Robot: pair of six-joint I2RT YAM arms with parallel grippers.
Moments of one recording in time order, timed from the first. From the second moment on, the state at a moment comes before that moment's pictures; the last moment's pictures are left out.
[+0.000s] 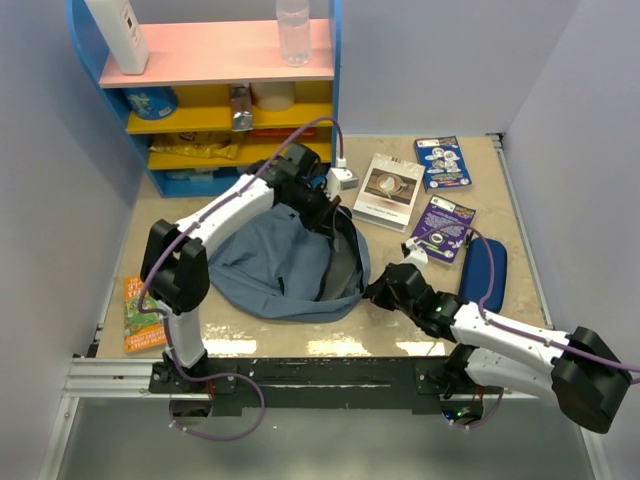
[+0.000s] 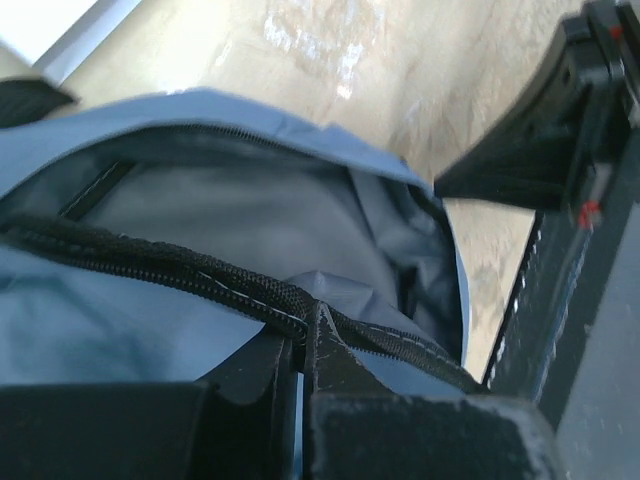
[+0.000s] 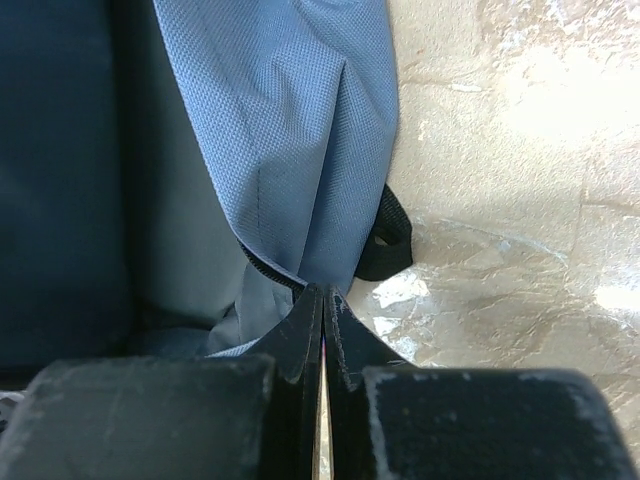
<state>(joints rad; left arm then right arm) -0.60 1.88 1.62 -0.75 0.63 0.28 0.84 1.00 0.37 -0.08 0.31 1.02</state>
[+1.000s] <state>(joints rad) -0.49 1.79 1.80 -1.21 0.62 0.60 0.64 0.94 0.73 -0.30 0.47 0.80</state>
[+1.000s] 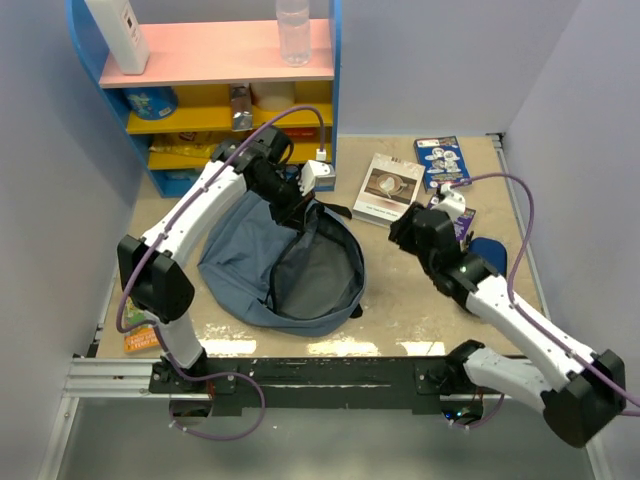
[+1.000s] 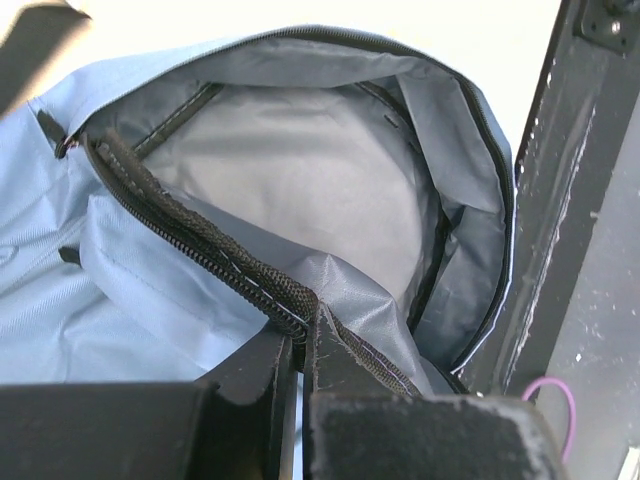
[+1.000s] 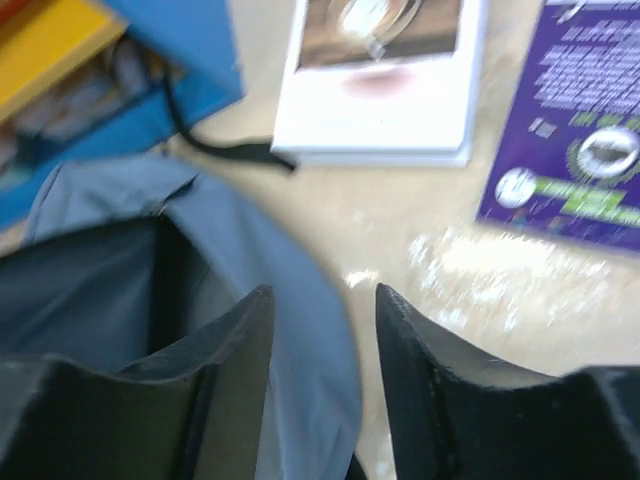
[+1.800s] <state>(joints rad) -0.49 1.62 1.54 -1.03 0.63 0.55 0.14 1.72 1.14 -0.16 0.17 0.70</state>
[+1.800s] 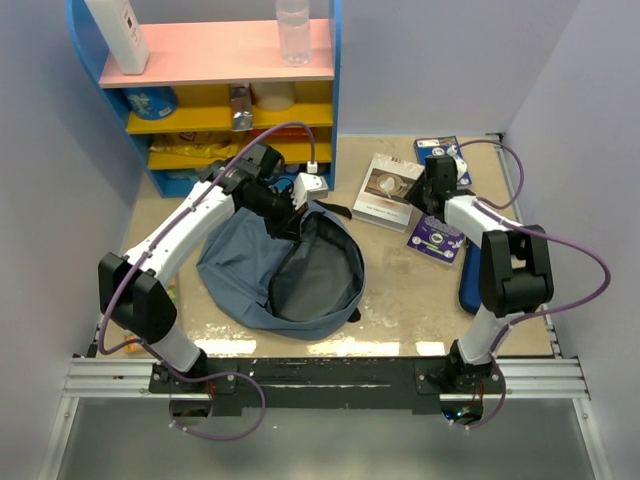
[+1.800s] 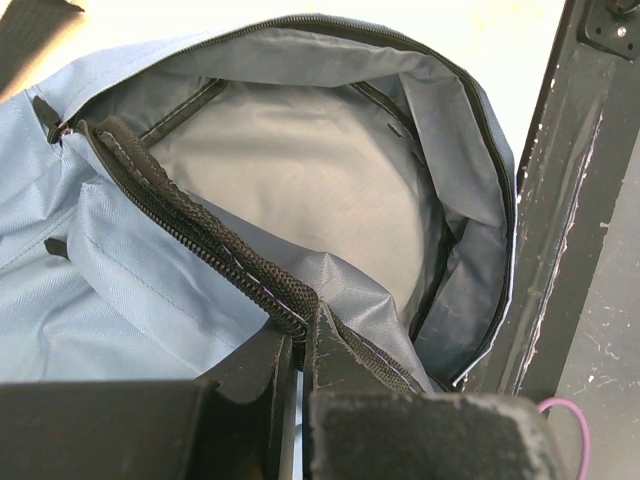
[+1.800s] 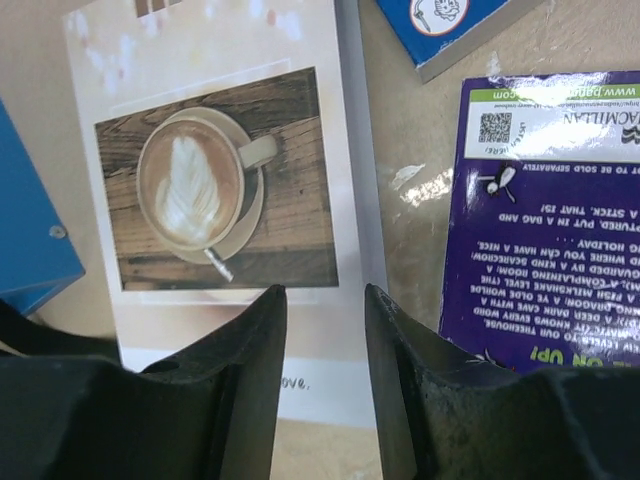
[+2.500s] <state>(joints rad) -0.49 1.56 1.46 -0.98 0.62 0.55 -0.04 1.72 1.26 -0.42 0.44 0.77</state>
